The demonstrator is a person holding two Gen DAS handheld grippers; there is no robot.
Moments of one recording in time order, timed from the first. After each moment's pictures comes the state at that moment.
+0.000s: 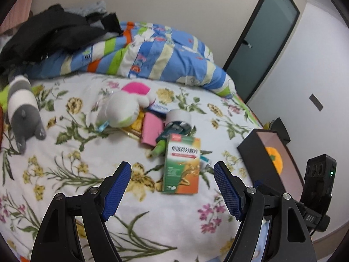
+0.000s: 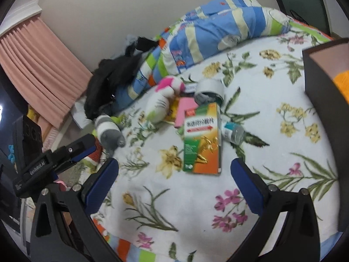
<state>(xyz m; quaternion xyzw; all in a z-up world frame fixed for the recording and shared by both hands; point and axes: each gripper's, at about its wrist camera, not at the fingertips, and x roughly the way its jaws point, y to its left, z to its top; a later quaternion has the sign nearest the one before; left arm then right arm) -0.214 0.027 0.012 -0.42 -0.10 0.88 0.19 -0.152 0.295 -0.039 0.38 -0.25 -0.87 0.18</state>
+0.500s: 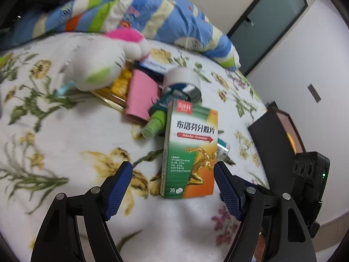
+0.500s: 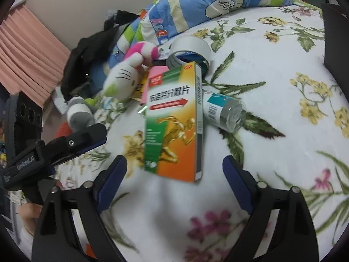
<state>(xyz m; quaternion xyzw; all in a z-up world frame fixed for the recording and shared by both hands) -0.282 0.064 -0.095 -0.49 -0.11 0.83 0.24 -0.219 0.275 -0.132 0.43 -0.22 -0.86 0.16</state>
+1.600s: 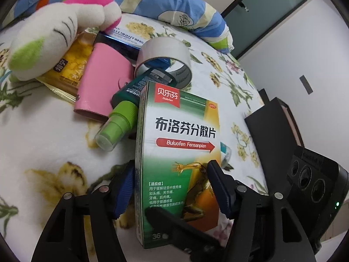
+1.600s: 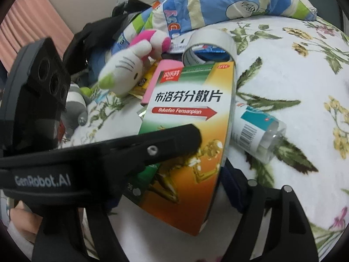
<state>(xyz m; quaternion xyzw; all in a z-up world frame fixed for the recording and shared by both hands) -0.319 0.103 -0.129 -0.53 -0.13 0.79 0.29 -0.251 0.242 -0.144 0.42 -0.17 -0.87 0.18</state>
